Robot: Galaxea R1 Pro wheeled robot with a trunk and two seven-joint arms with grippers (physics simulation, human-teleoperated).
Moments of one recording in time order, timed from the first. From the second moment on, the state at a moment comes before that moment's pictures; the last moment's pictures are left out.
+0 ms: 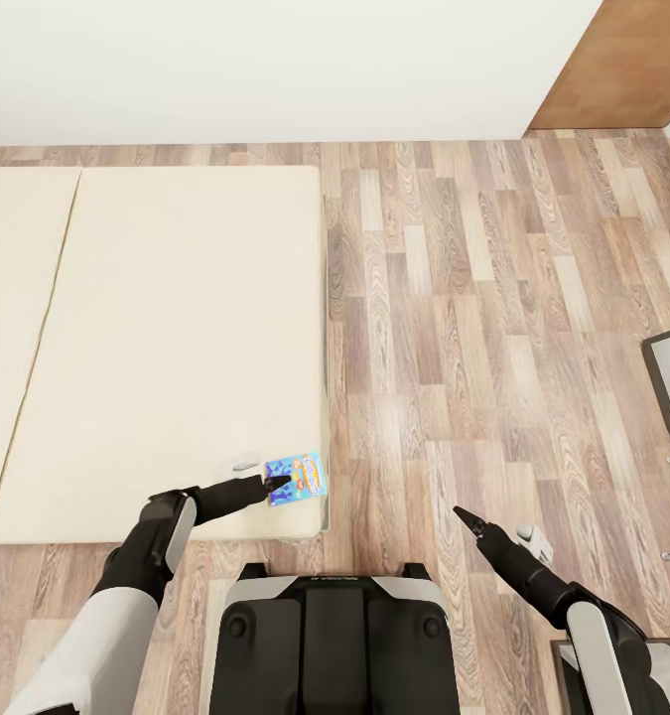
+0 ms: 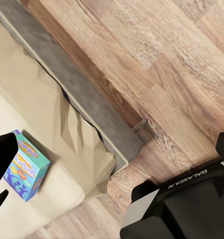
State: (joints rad) left arm -0.70 -0.04 0.24 -0.84 0.02 0.62 -0.67; right arm -0.23 0.05 -0.42 -1.41 -0.66 0.73 0.29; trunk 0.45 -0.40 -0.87
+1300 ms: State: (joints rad) left arm -0.70 -0.07 0.25 -0.84 0.02 0.61 -0.67; right arm -0.23 0.05 -0.42 -1.41 -0.66 0.73 0.29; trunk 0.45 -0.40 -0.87
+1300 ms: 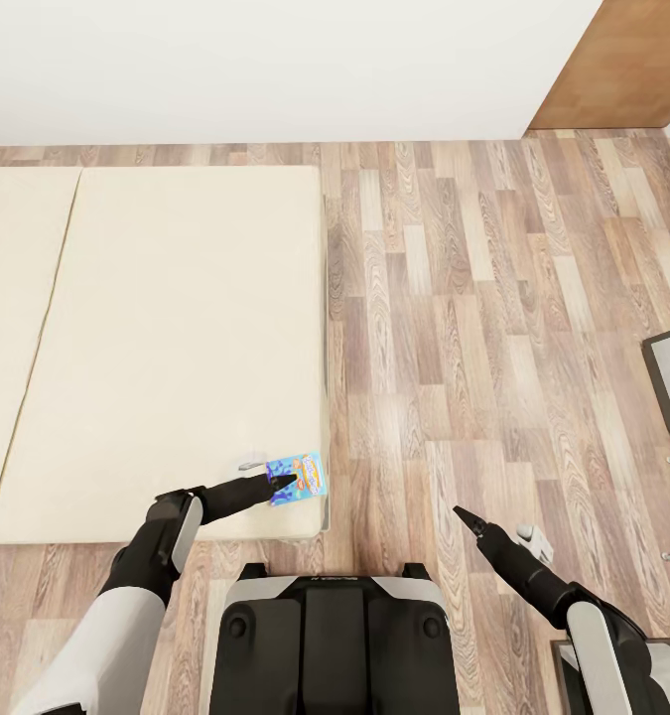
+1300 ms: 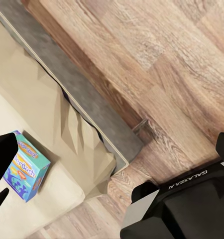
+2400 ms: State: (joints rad) left arm -0.71 -0.06 0.25 -0.73 0.02 0.56 -0.63; right arm -0.23 0.05 -0.42 -1.41 -0.66 0.73 0.29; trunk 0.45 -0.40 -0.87
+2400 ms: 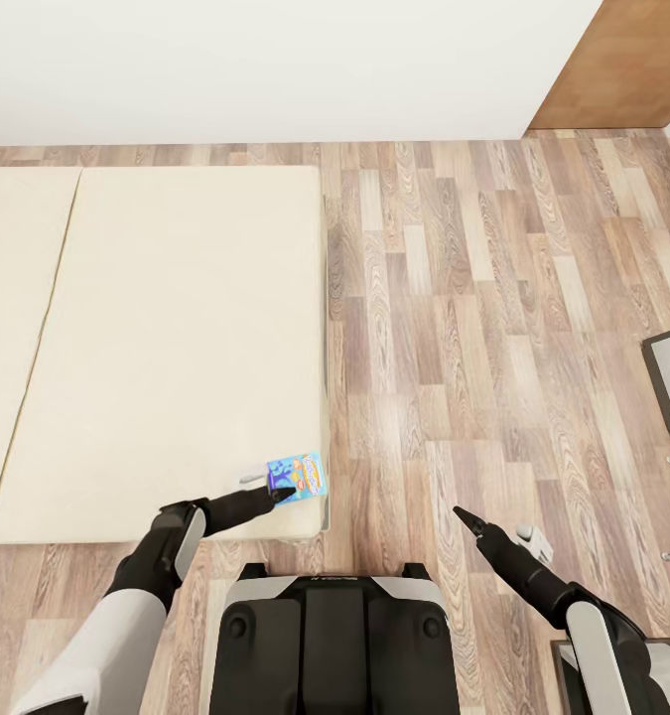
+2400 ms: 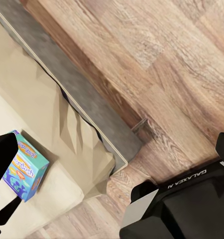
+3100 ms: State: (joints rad) left arm -0.71 -0.06 0.25 -0.72 0.02 0.51 -0.63; right arm -0.23 0.05 -0.42 -1.41 -0.66 0.73 0.29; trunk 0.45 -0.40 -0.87
